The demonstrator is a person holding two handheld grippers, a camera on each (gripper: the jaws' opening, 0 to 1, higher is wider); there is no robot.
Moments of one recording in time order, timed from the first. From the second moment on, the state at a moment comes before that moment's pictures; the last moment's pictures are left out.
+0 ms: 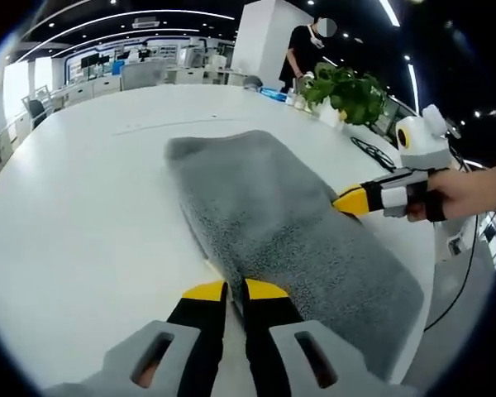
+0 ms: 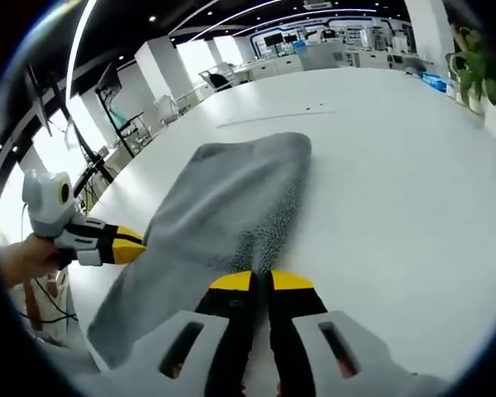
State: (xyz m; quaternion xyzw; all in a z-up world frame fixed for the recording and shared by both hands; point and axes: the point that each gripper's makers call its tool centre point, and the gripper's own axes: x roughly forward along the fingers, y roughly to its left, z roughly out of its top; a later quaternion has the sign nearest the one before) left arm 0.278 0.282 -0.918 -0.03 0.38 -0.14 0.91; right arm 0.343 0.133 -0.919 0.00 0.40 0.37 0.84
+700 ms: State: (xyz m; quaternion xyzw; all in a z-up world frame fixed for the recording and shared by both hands) left arm 0.282 0.275 -0.897 -0.03 0.34 -0.15 0.93; right arm 0.346 0.125 -0.908 -0.07 0.37 0.40 0.83
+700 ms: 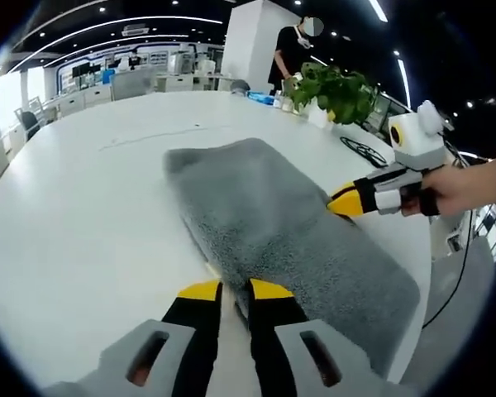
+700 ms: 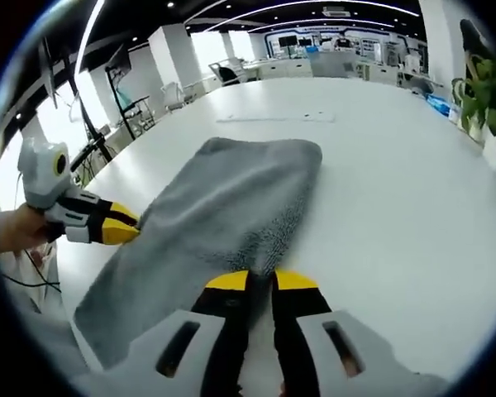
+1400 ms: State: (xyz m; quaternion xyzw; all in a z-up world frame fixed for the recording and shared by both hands) left arm 0.242 0.226 -0.862 0.05 0.31 -0.26 0.91; right arm 0.299 0.135 -0.876 -0.11 0.32 0.48 0.81
